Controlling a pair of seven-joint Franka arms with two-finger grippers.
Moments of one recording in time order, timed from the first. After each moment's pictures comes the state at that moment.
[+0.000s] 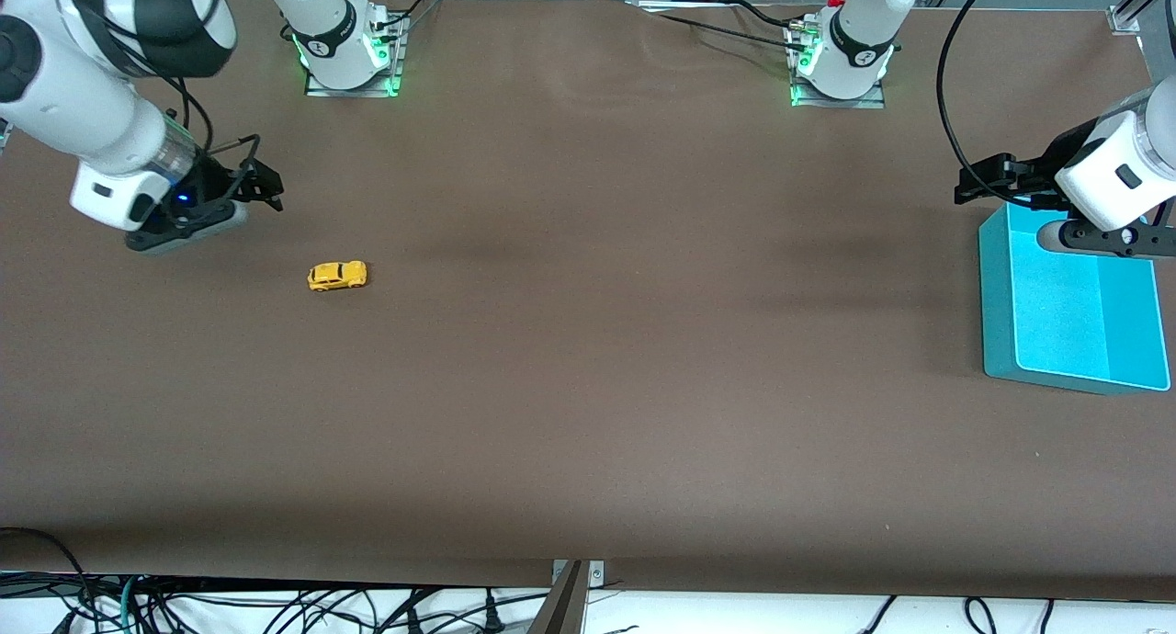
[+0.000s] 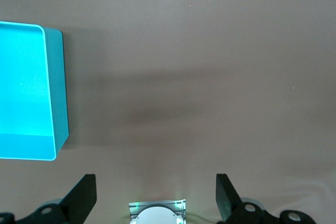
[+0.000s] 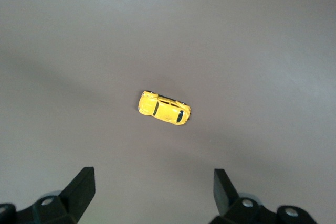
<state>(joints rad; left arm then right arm) -0.06 0.14 0.03 -1.44 -0.06 1.35 0.00 0.06 -0.07 0.04 -2.12 0.00 1.98 -0.41</state>
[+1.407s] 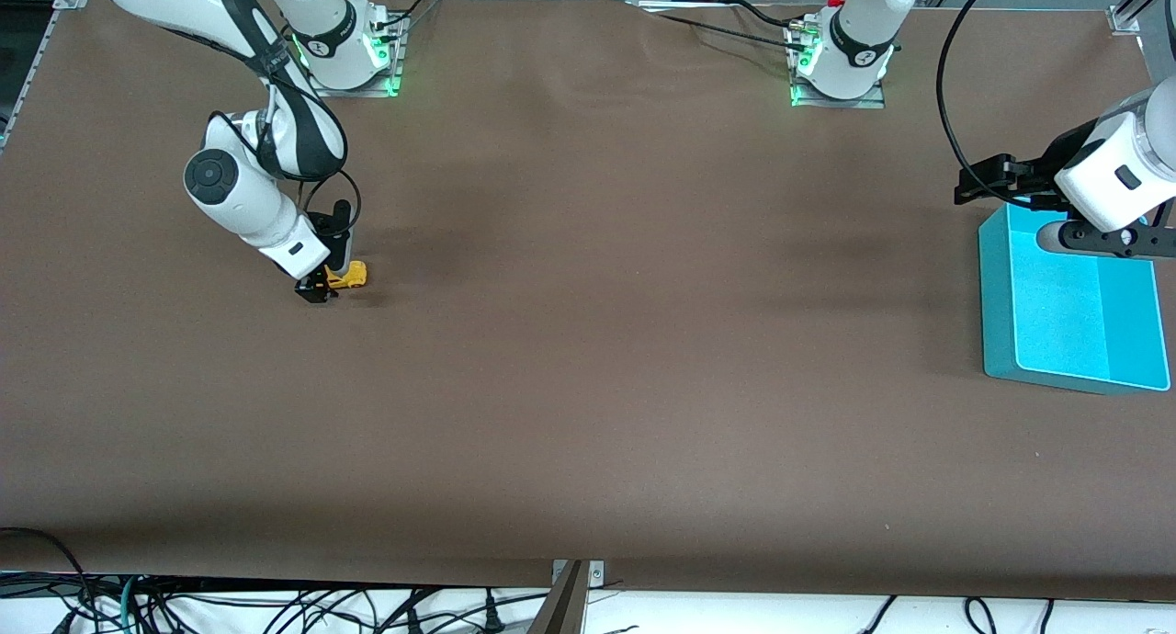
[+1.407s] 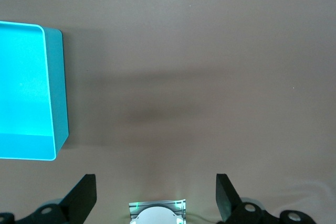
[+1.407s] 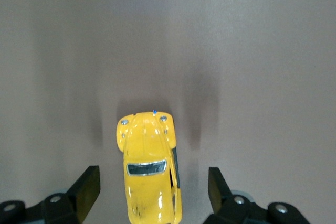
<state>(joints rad) -0.06 0.14 0.03 -1.44 -0.06 1.35 0.00 0.03 0.27 0.07 -2.41 -0.01 2.69 -1.48</state>
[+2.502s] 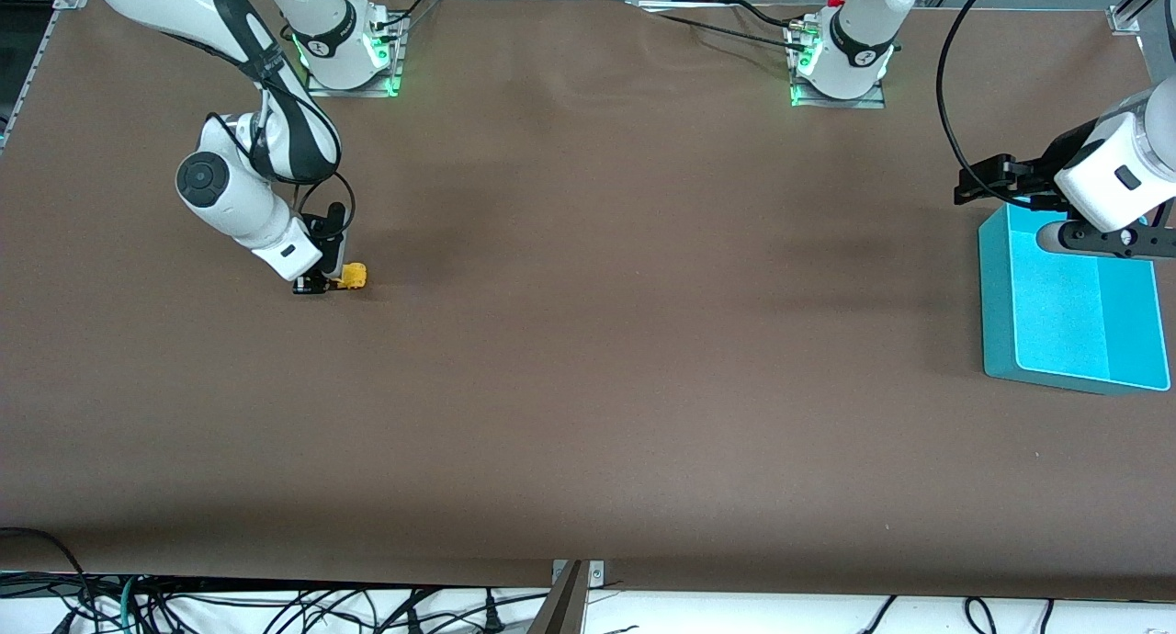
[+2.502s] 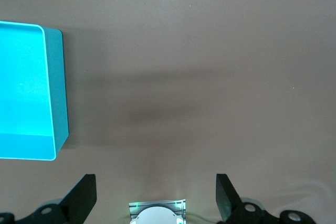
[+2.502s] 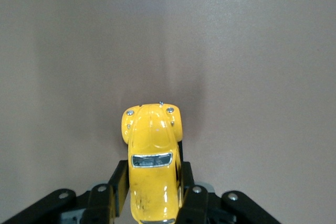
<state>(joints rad) -0.06 0.14 0.03 -1.44 -0.06 1.35 0.00 0.02 0.28 0.07 -2.41 0.03 2.69 -1.49</state>
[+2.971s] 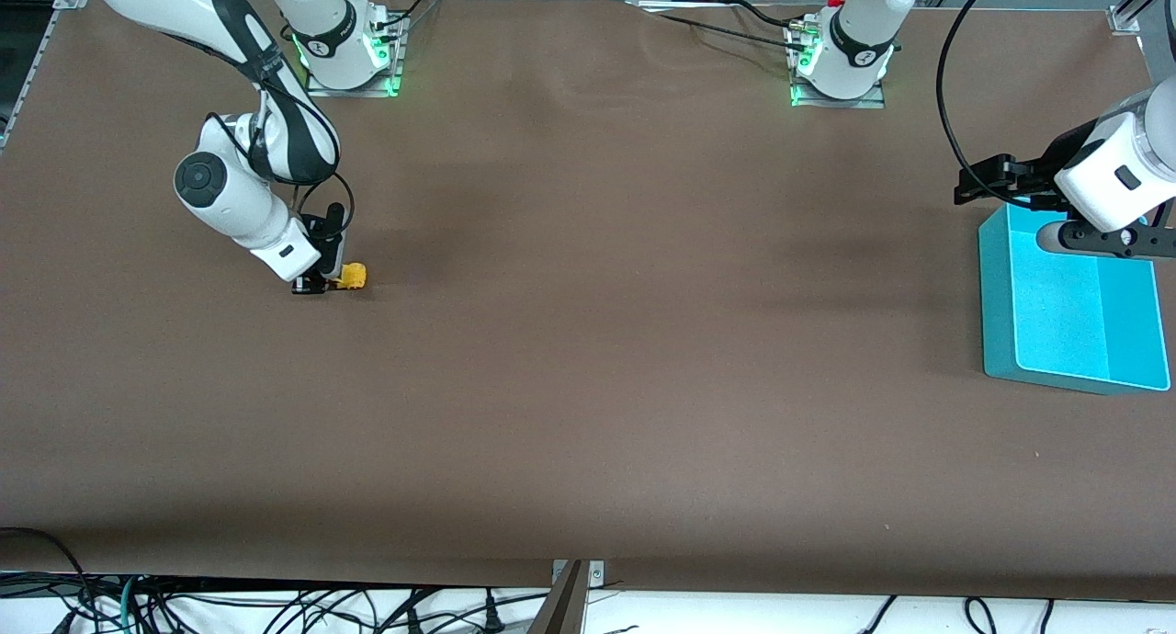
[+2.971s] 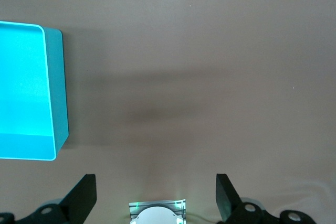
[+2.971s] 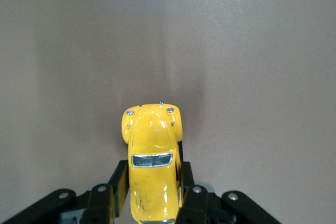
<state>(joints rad) -0.06 0.14 0.03 -1.44 -0.06 1.35 0.00 0.02 0.28 0.07 -2.41 0.03 2.69 -1.50</state>
